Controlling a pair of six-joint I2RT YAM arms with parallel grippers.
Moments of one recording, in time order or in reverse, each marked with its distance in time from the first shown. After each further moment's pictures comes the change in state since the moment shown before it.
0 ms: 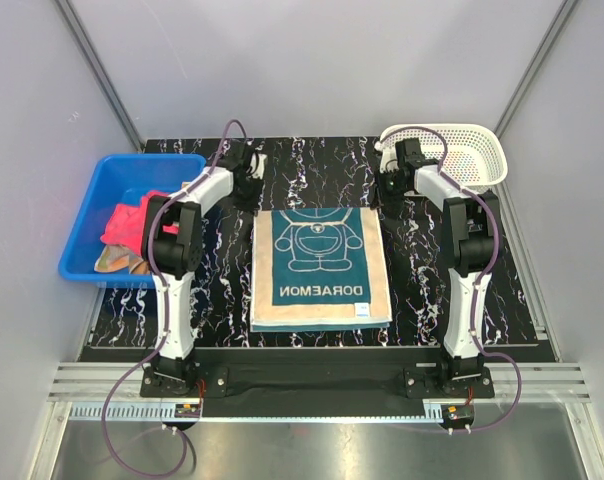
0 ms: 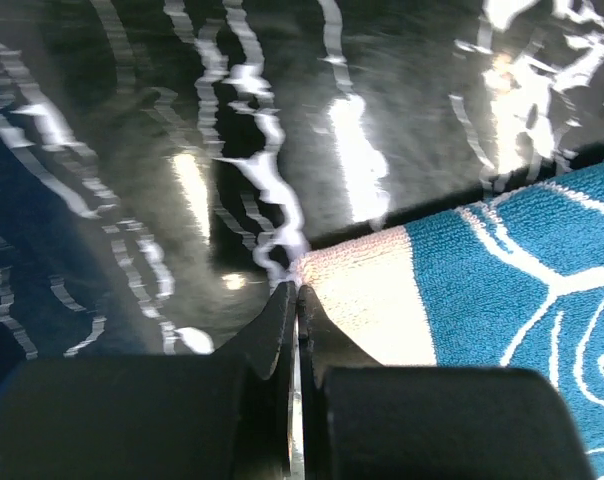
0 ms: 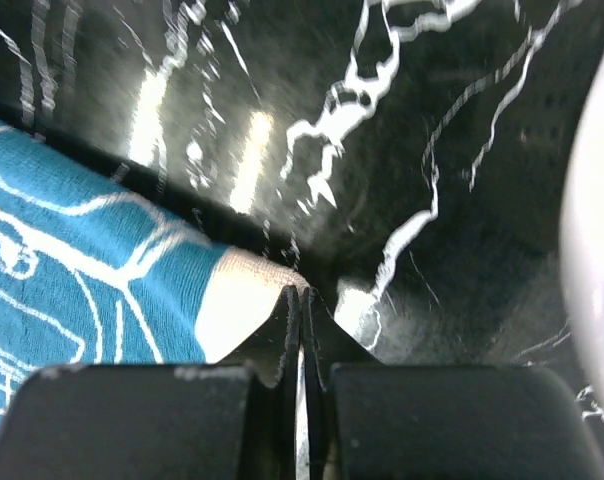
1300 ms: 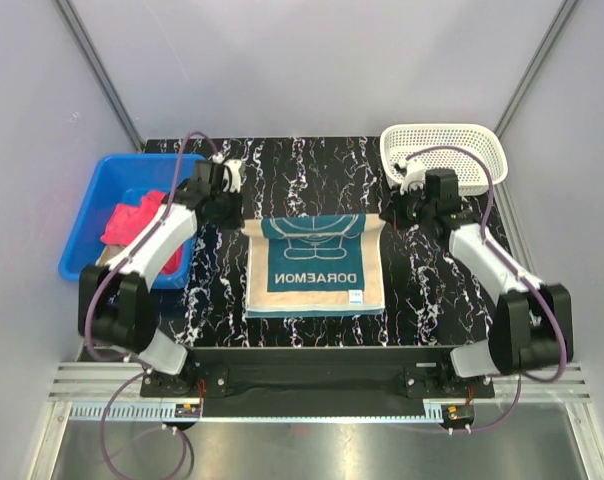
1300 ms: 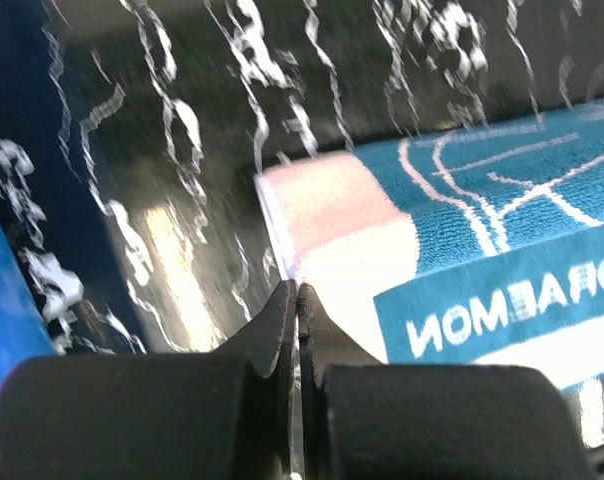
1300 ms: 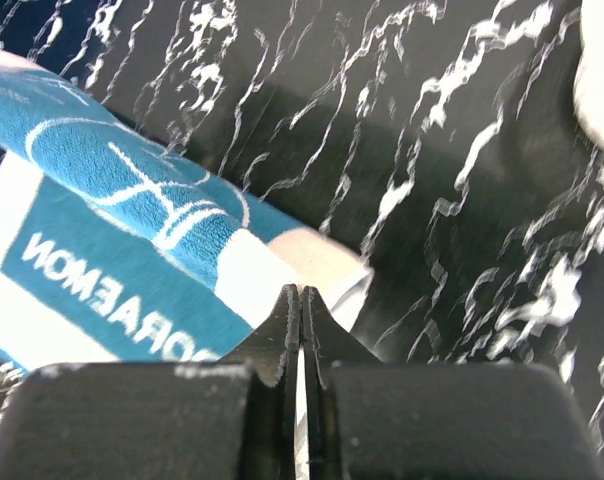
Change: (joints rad) left arm 0.016 -0.629 -0.500 0.082 0.040 -0.076; right arm 0.024 -0.749 -0.685 0.374 -0.061 0.012
